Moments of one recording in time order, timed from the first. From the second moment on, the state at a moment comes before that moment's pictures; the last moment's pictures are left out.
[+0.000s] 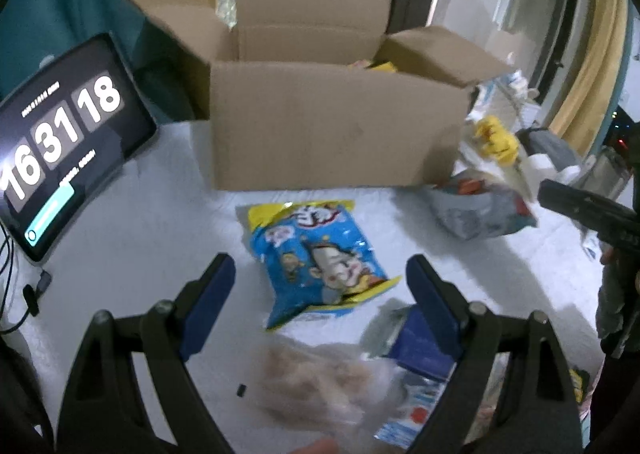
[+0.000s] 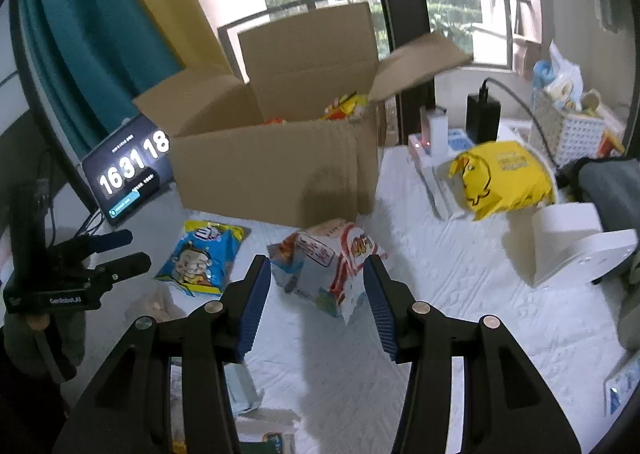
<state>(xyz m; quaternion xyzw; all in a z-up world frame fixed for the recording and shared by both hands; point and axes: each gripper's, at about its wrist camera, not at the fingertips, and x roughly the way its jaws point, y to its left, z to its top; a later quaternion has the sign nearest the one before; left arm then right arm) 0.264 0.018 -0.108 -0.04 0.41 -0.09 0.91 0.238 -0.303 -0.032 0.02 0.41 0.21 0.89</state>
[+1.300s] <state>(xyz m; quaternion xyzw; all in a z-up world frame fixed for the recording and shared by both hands) 0.257 0.019 -0.123 -0.05 0.43 -0.15 0.89 0.248 -0.282 -0.052 0.02 0.42 0.27 0.86</state>
